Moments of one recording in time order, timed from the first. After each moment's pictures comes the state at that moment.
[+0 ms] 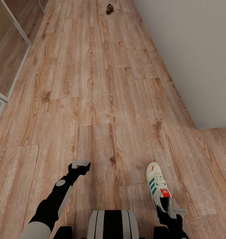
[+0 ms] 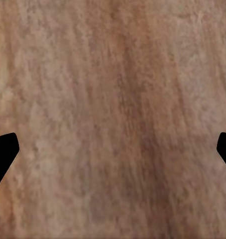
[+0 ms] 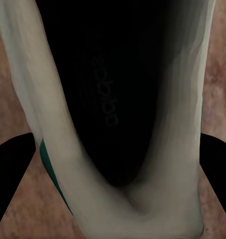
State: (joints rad) left arm -0.50 -0.02 -0.02 -0.96 0.00 0.09 -0.11; right arm -0.15 0.00 -0.15 -0.86 0.01 -0.13 -0.01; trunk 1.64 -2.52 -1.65
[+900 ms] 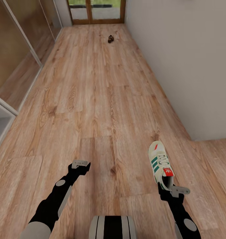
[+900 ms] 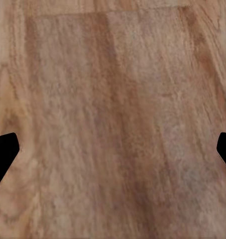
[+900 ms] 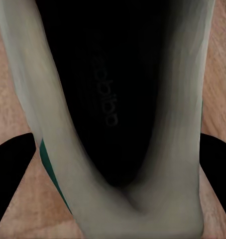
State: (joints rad) left arm -0.50 -0.02 -0.02 -0.96 0.00 0.10 -0.11; right arm -0.15 0.00 -0.15 -1.17 0.01 -0.09 -0.01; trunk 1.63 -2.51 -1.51
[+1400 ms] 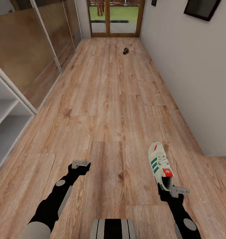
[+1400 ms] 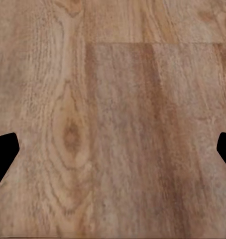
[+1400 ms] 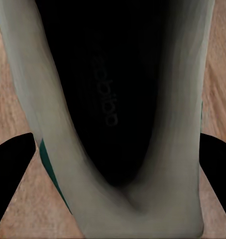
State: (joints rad) left arm -0.50 -0.02 -0.02 -0.95 0.00 0.10 -0.11; right arm -0.15 0.00 -0.15 -1.17 0.01 -0.06 -0.01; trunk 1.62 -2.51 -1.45
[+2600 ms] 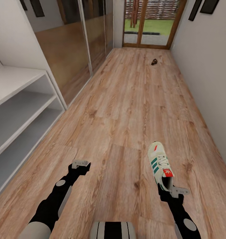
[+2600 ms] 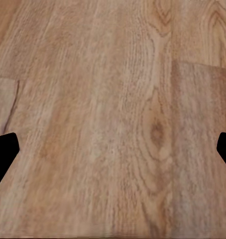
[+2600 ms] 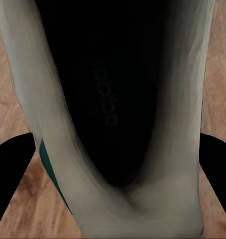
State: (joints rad) left arm -0.50 -0.02 -0.02 -0.95 0.00 0.10 -0.11; right arm -0.15 0.00 -0.15 -1.17 0.01 -0.06 -0.01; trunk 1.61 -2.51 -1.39
